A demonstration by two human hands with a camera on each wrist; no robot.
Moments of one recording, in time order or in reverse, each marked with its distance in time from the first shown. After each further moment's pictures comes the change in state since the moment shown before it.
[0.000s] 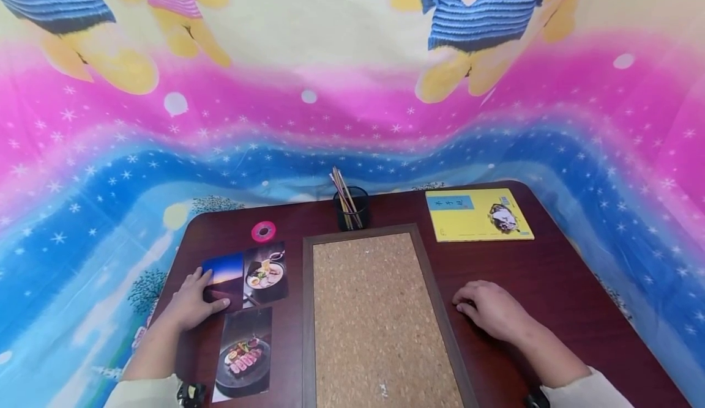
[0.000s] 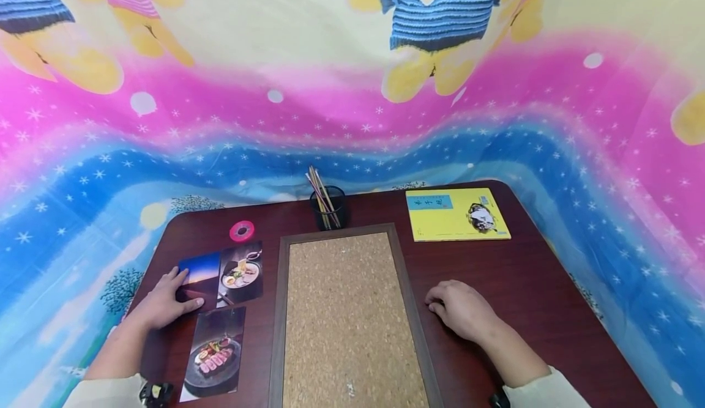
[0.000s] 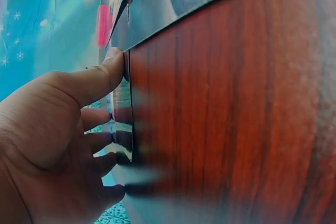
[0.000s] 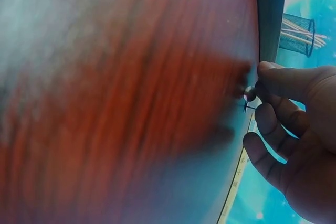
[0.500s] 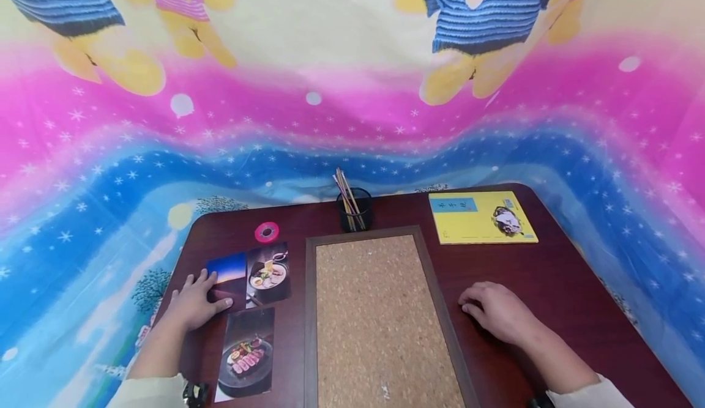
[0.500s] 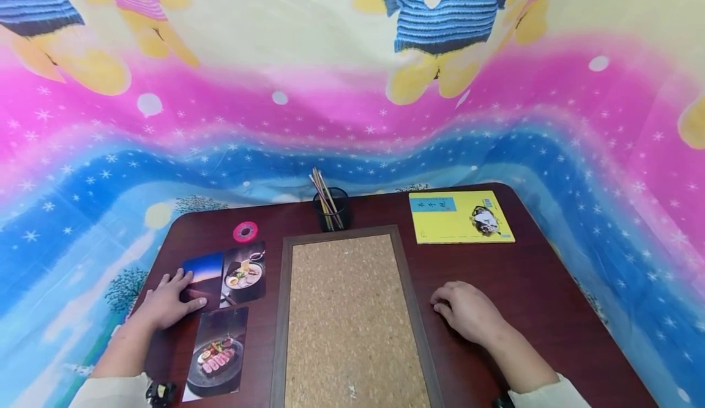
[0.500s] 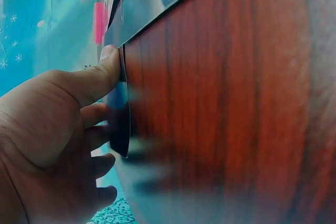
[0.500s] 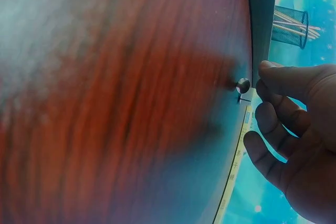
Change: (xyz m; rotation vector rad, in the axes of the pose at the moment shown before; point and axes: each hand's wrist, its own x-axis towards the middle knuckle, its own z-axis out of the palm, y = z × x) left_hand -0.001 0.001 -0.001 0.091 -0.020 -0.050; right_hand -0.003 0.003 -0.006 0.012 0.016 -0.004
